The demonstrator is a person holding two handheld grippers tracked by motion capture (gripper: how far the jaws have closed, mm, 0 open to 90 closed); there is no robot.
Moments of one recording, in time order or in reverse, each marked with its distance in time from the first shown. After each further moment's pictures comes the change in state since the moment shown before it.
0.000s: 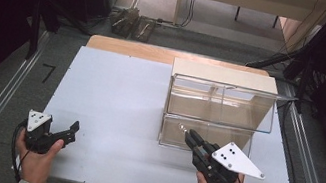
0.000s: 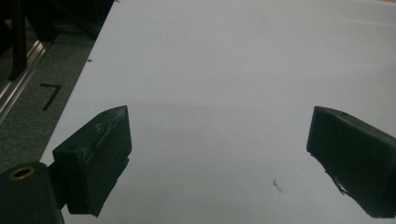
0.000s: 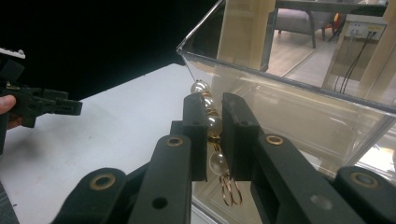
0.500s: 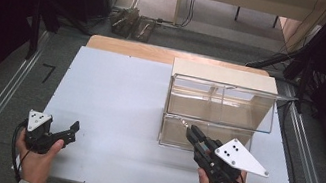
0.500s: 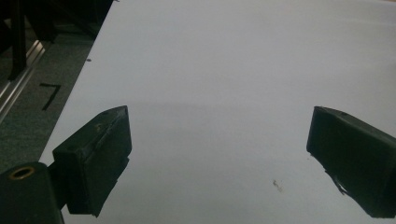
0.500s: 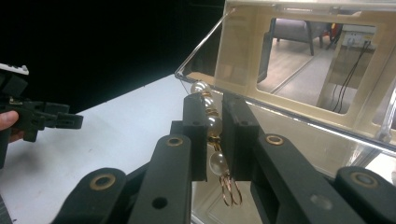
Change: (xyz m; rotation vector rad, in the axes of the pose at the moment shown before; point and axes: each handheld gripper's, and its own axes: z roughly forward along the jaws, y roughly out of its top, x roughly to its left) left arm 0.000 0.000 0.000 0.001 0.000 0.002; right arm -0.002 0.012 -0.001 -0.034 -0.001 -0.001
